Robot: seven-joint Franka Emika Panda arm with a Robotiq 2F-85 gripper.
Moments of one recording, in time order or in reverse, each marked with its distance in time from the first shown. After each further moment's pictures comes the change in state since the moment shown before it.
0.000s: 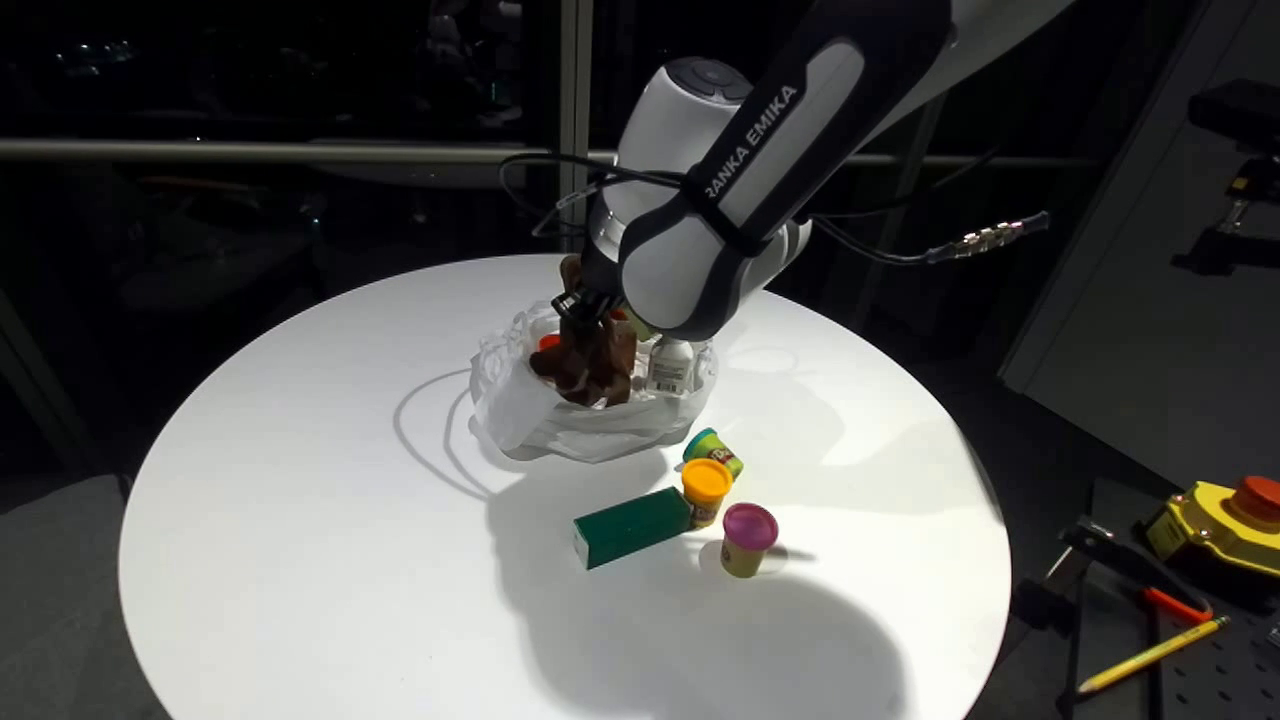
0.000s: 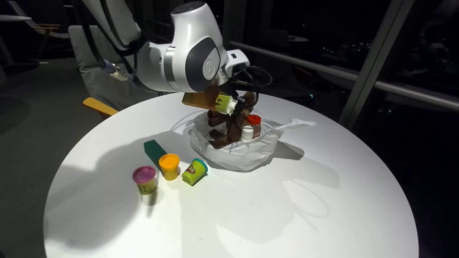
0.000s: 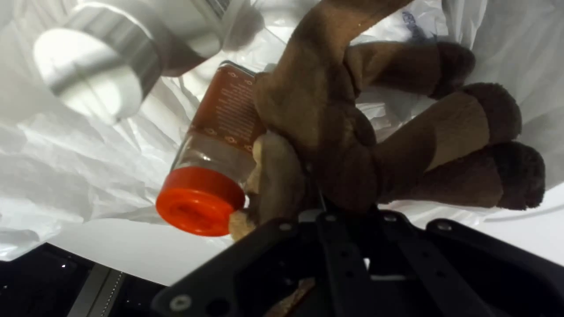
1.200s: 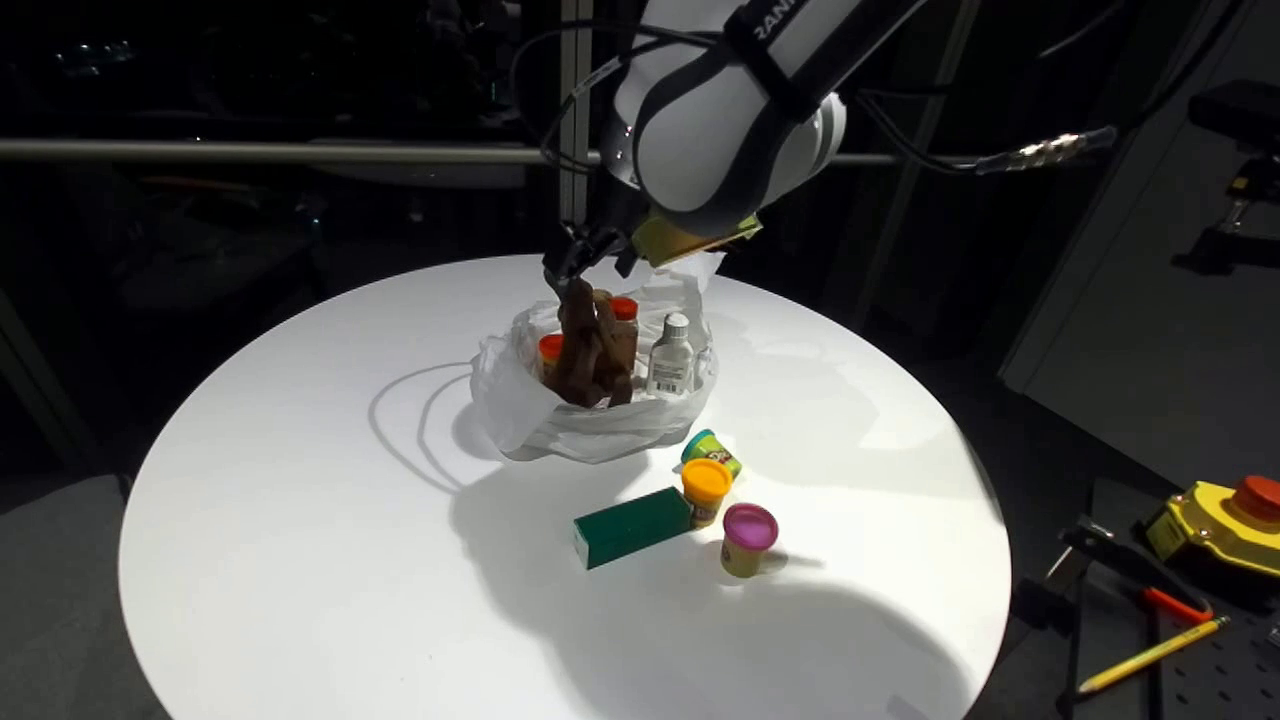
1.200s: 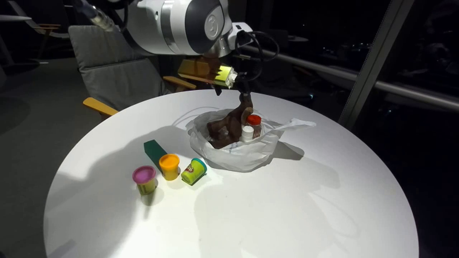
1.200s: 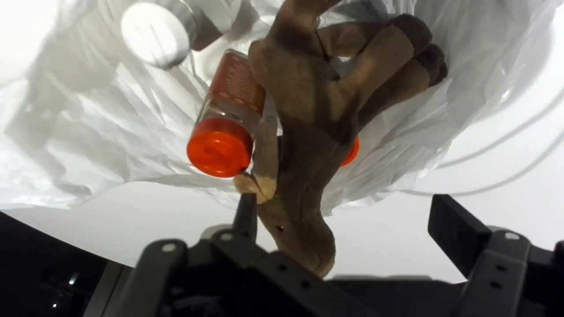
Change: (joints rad) arm -0.066 -0.200 0.071 -0.076 -0.042 -0.154 0.018
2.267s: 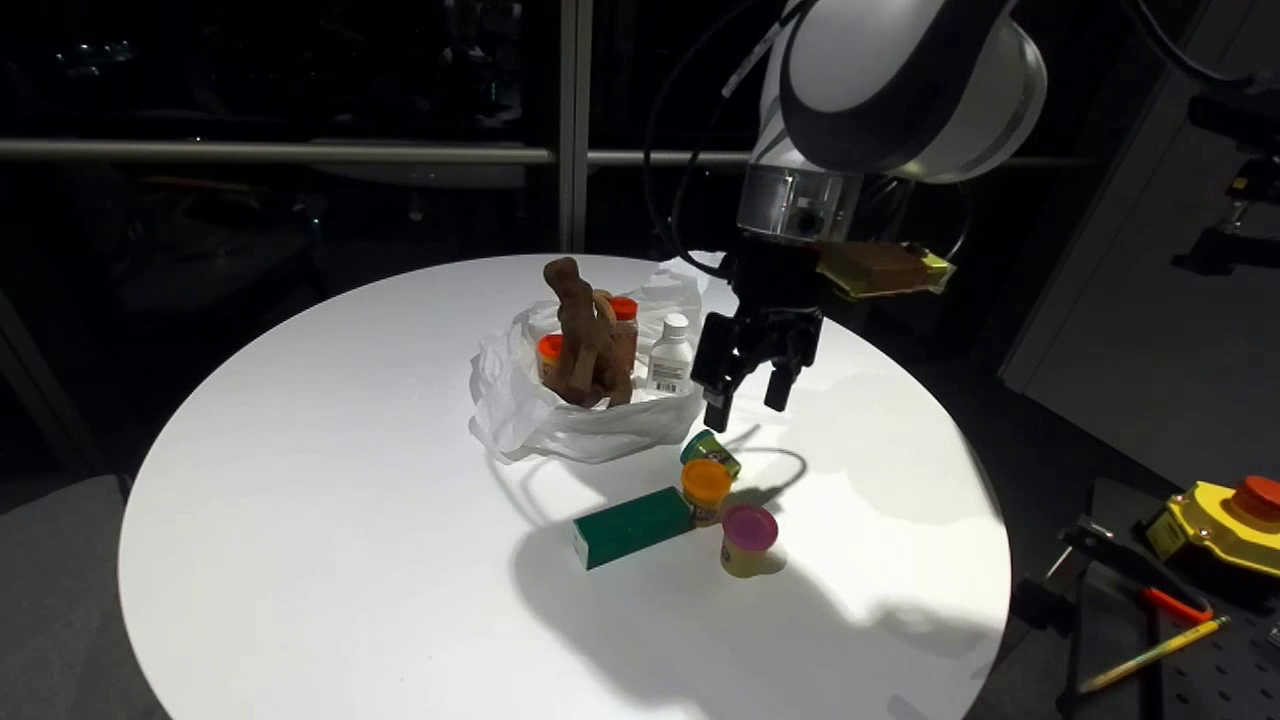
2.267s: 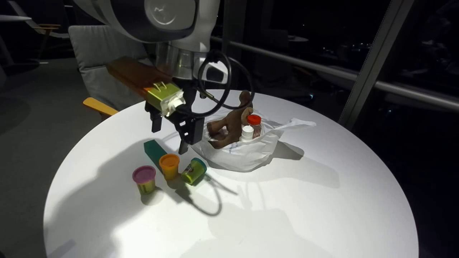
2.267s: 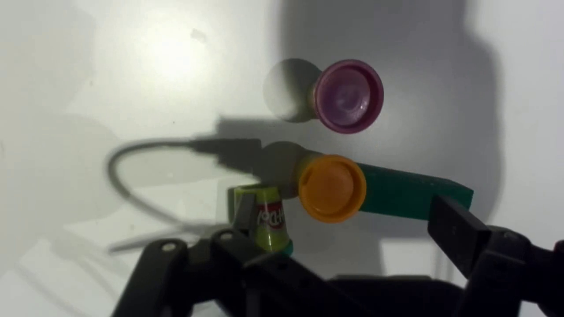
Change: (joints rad) arm -0.290 -0.325 0.320 -0.434 0.240 -0.424 -0.172
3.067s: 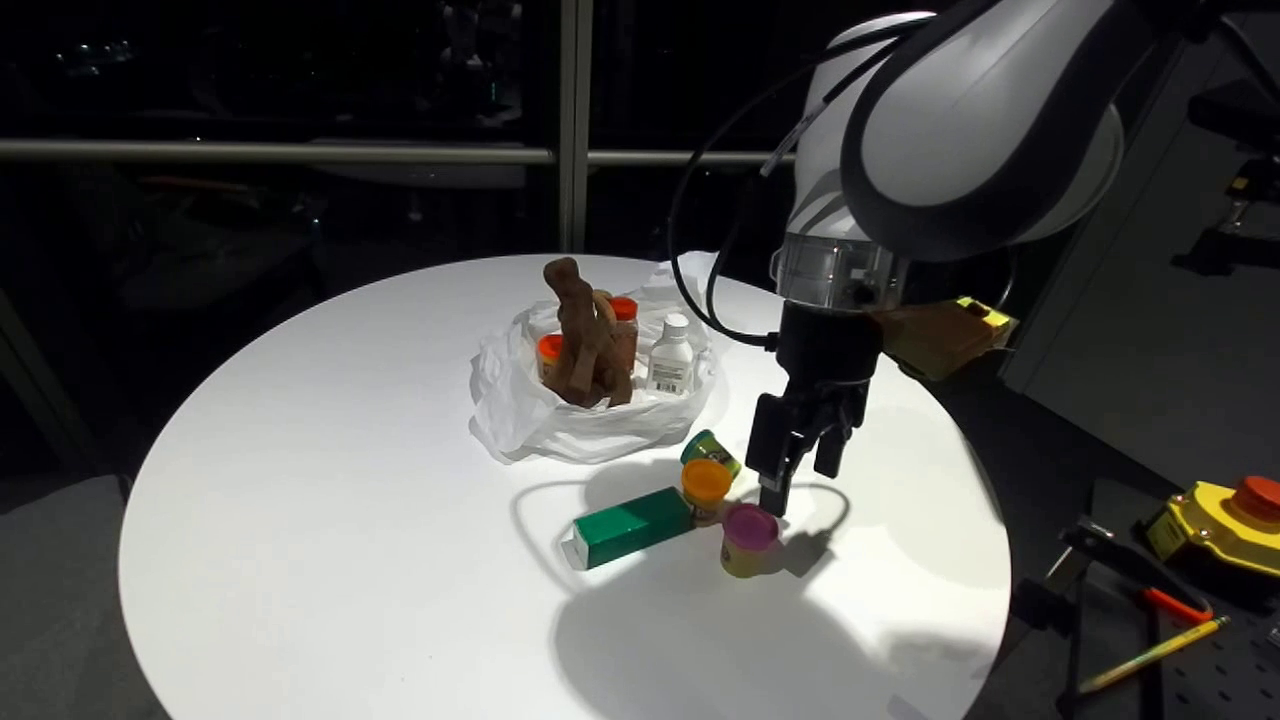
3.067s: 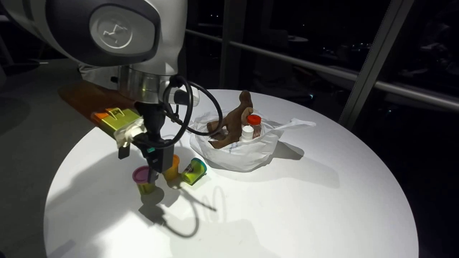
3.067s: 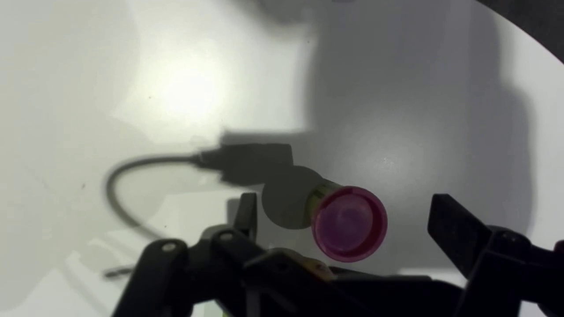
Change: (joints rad) arm 0.039 -0.039 0.020 -0.164 -0.015 0.048 0.001
